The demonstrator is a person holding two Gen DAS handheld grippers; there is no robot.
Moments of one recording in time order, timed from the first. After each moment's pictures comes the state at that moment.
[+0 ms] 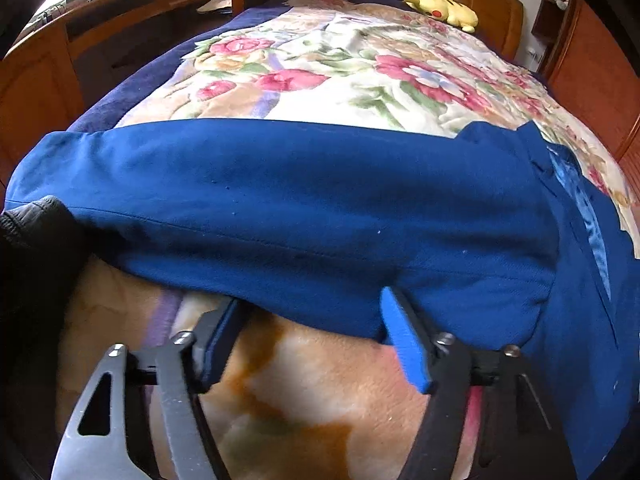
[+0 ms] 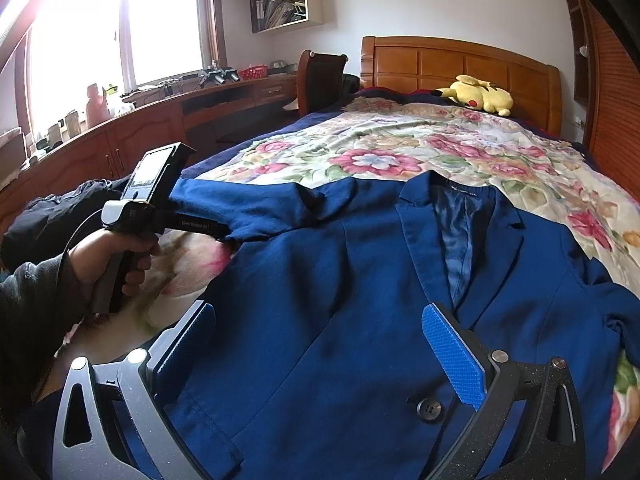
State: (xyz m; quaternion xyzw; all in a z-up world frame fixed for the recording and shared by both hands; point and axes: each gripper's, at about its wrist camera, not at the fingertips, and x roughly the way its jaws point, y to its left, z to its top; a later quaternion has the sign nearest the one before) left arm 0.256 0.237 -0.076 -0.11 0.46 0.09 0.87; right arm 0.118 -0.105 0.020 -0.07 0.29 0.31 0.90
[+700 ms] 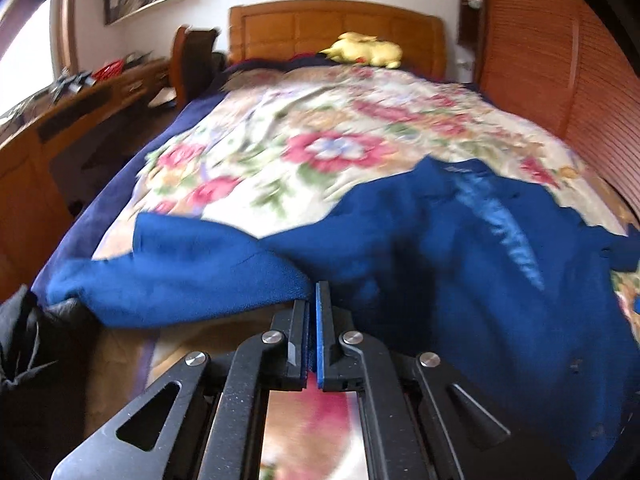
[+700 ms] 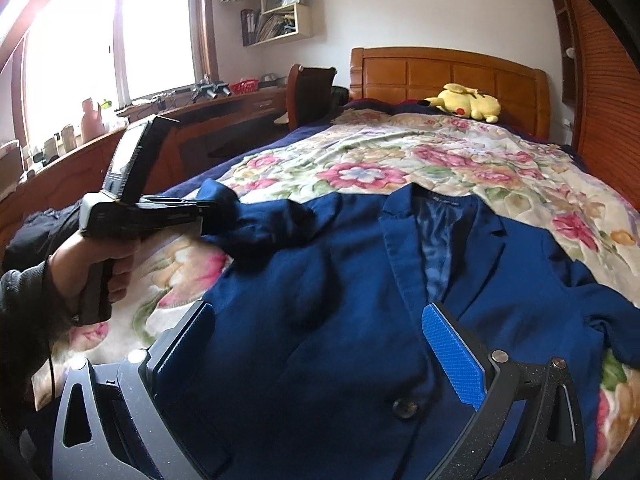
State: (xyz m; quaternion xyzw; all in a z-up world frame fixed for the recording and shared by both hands) left arm 0.227 0.148 0.014 -0.01 0.36 0.01 0.93; right arm 0.106 -0.128 0.034 -0.06 0.27 0.29 0.92
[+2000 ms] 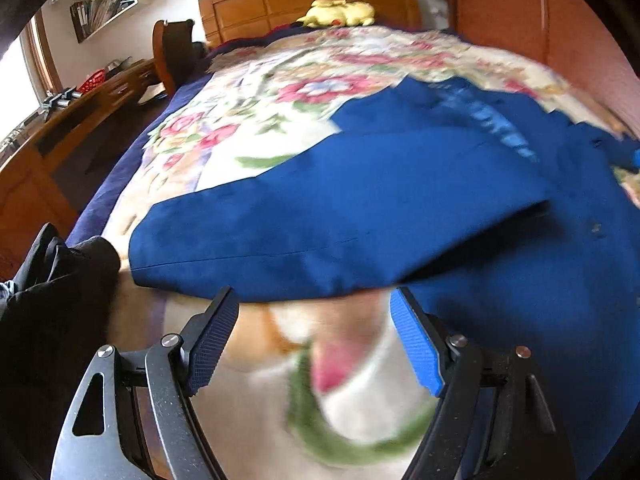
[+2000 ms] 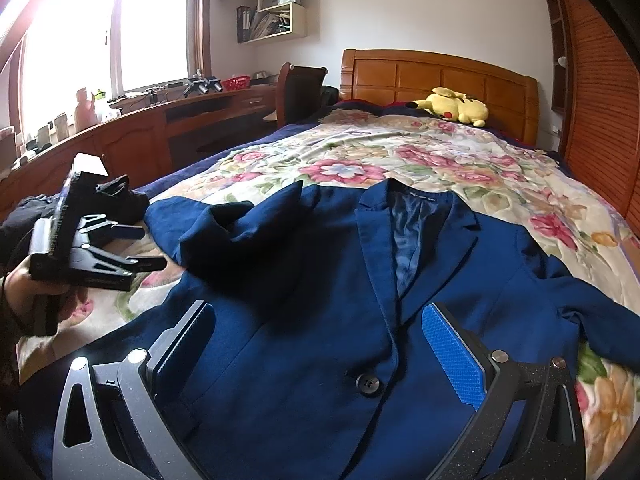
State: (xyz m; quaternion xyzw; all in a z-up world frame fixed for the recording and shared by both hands) left arm 0.165 0.162 -0.048 0.07 0.42 0.02 0.91; right arm 0.098 -0.142 0.025 -0.08 0.27 0.28 0.92
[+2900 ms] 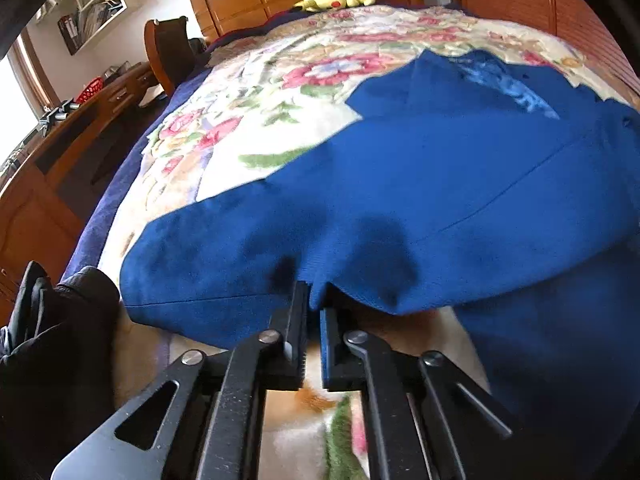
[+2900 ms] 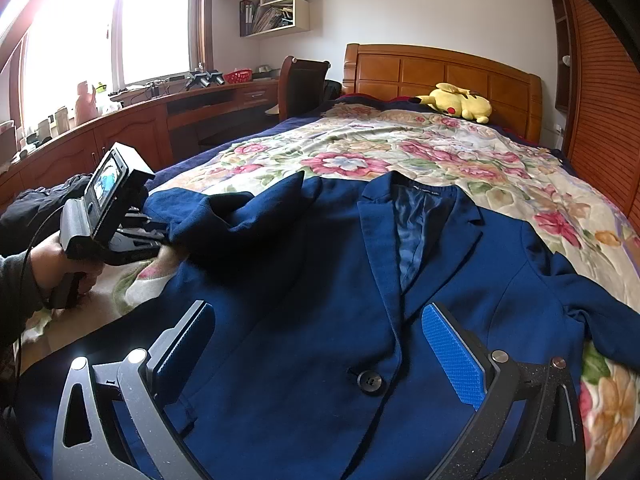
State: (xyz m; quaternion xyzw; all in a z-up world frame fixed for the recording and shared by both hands) left arm 0.197 0.166 -0.057 0.11 0.43 0.04 0.90; right arm 0.101 -0.142 0.024 -0.09 0.28 0.28 0.91
